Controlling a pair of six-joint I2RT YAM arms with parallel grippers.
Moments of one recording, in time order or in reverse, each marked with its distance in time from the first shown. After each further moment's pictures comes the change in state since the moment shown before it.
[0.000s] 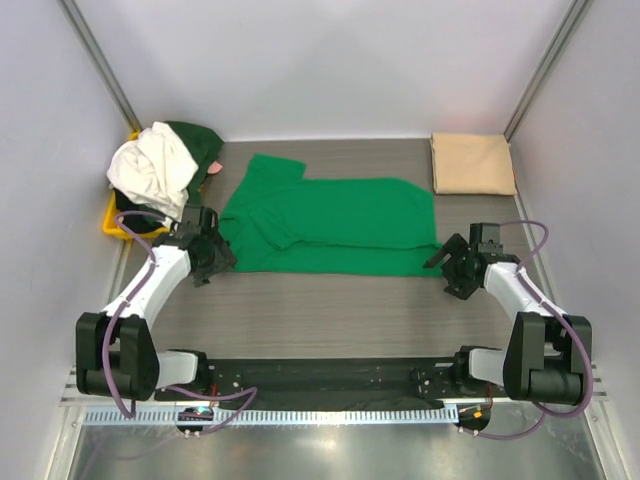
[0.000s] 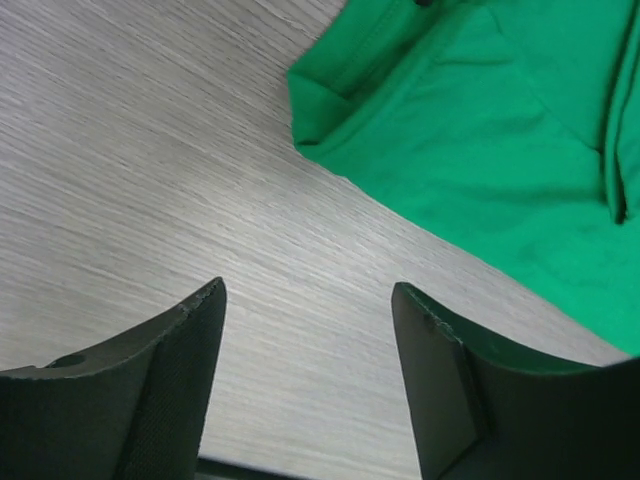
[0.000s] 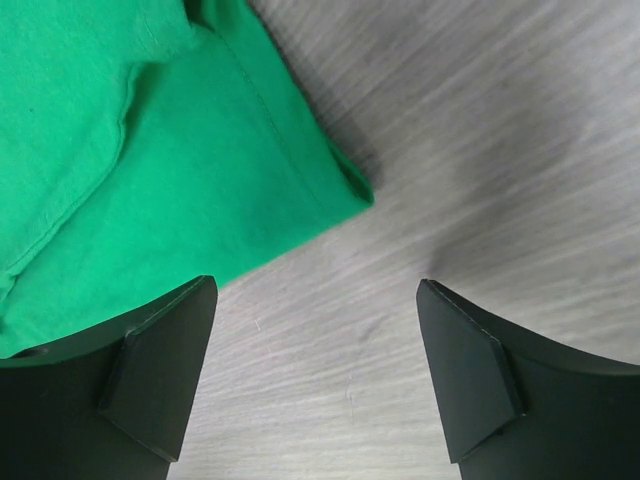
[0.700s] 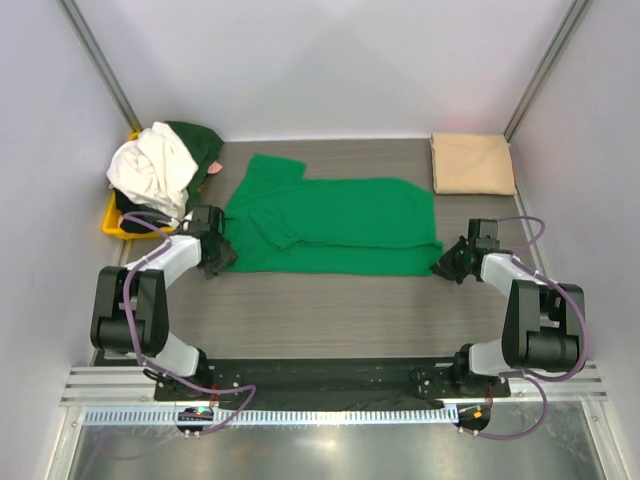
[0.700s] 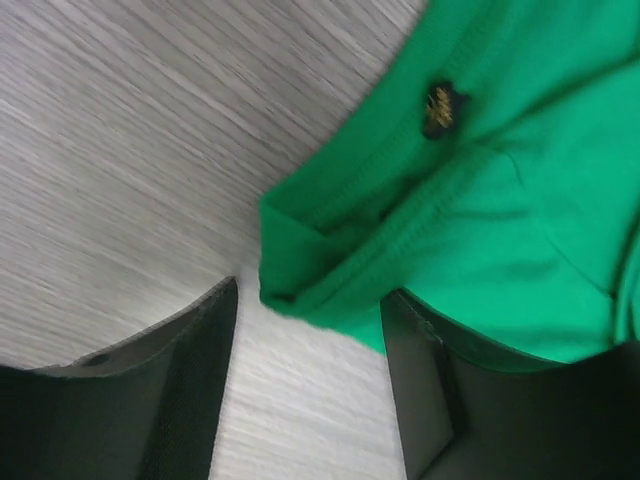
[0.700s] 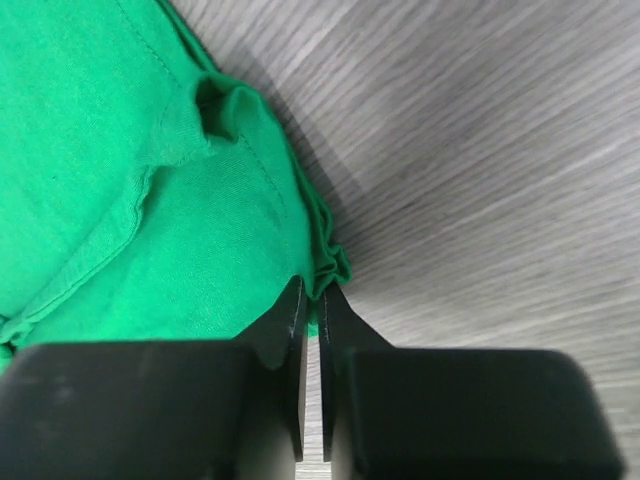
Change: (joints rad) left arm 0.026 0.217 -0.067 0.303 -0.031 -0.082; right arm -0.014 0.180 0.008 0.208 -0.023 0.004
